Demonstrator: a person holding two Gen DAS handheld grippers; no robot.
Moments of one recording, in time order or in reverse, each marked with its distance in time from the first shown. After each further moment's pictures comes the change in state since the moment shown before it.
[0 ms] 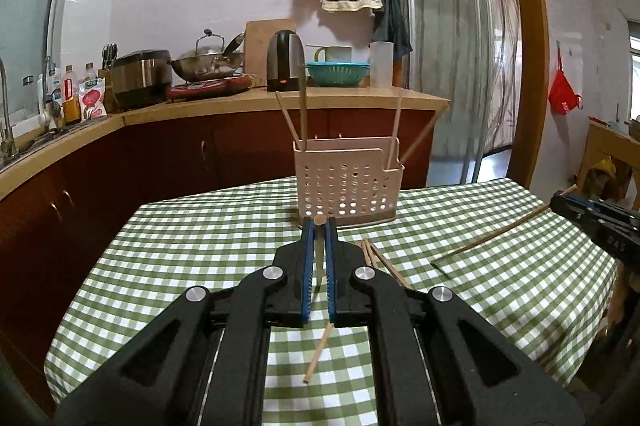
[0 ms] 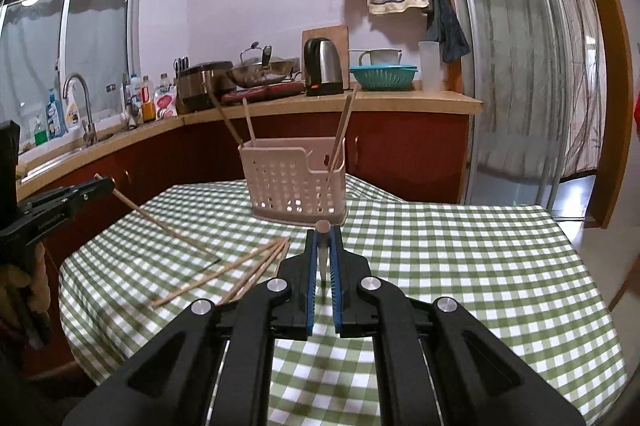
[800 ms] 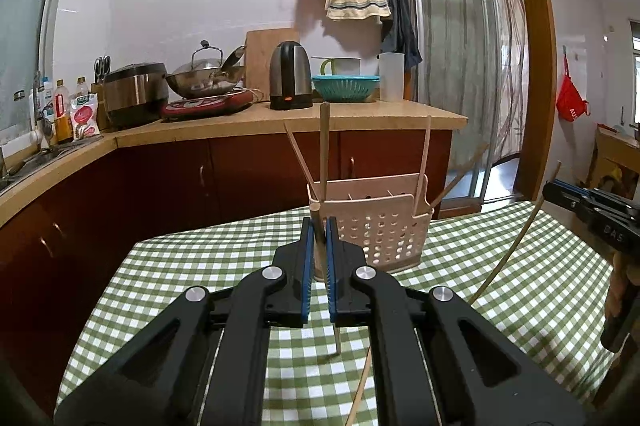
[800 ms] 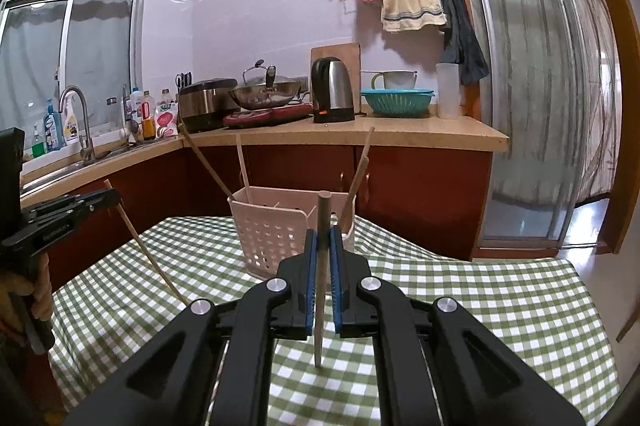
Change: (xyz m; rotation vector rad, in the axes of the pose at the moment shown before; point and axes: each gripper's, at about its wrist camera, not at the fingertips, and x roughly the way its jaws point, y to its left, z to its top) left arm 0.061 0.019 0.049 0.020 -0.040 0.006; right arm 0.068 0.005 0.060 -0.037 -0.063 0.032
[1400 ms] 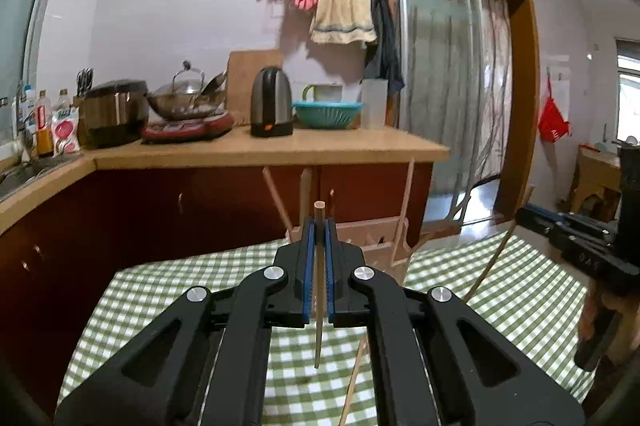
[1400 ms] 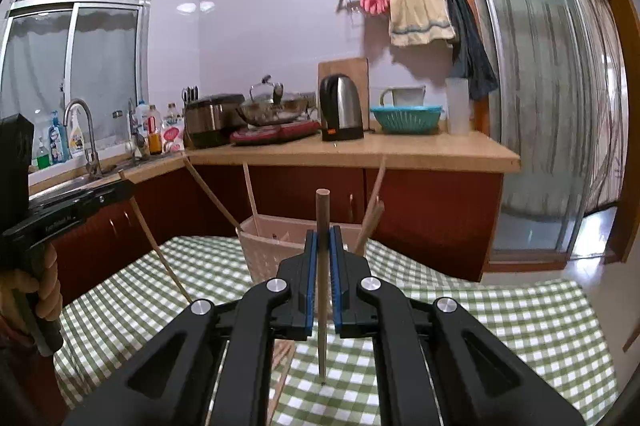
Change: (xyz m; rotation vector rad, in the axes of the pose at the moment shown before) left arm 0.001 0.002 0.047 -0.017 -0.077 -0.092; right arm -0.001 0.005 0.035 -0.003 -0.059 0.033
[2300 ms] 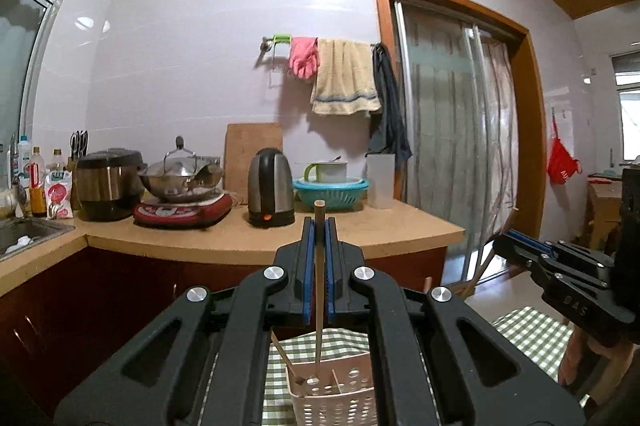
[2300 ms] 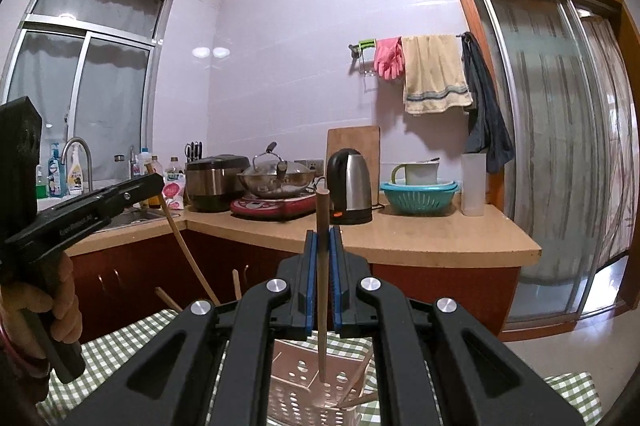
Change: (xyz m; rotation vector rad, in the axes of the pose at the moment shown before) left arm 0.064 -0.008 0.081 0.021 -0.212 0.040; right arm 0.065 -0.005 0.072 -0.044 -0.187 0.019
